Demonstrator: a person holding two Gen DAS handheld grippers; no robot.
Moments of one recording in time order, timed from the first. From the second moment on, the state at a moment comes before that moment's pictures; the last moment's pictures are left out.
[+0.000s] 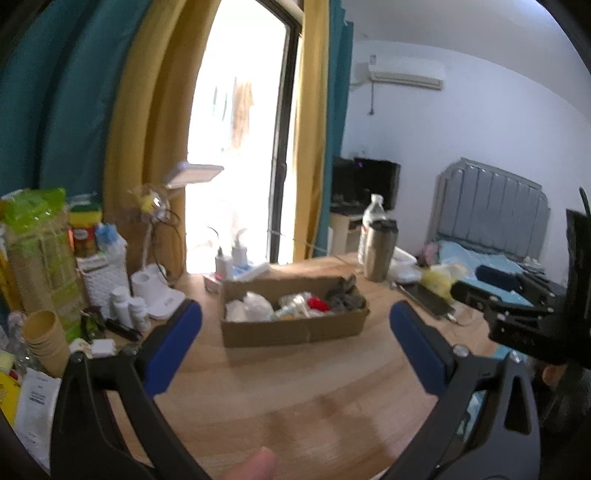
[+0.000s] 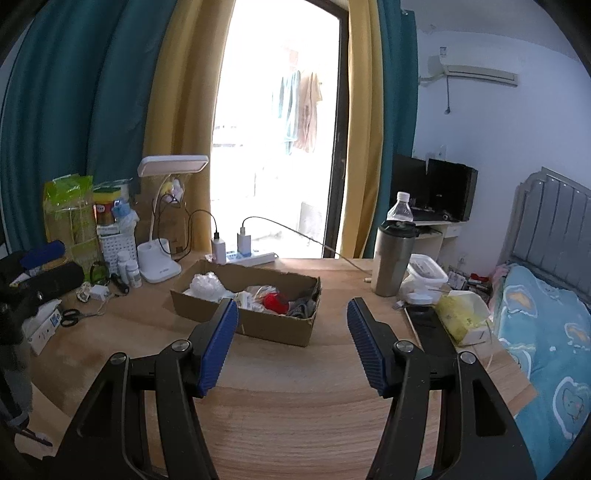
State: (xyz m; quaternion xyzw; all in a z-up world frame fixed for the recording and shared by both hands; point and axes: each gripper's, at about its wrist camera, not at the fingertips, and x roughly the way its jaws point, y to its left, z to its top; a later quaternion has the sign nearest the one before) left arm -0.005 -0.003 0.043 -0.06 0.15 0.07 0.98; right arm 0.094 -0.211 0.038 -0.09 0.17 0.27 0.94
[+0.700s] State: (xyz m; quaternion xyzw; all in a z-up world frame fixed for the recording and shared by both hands) left arm -0.013 -0.009 0.055 -0.04 0.12 0.08 0.99; right arm 0.091 -0.218 0.048 -0.08 0.16 0.26 0.95
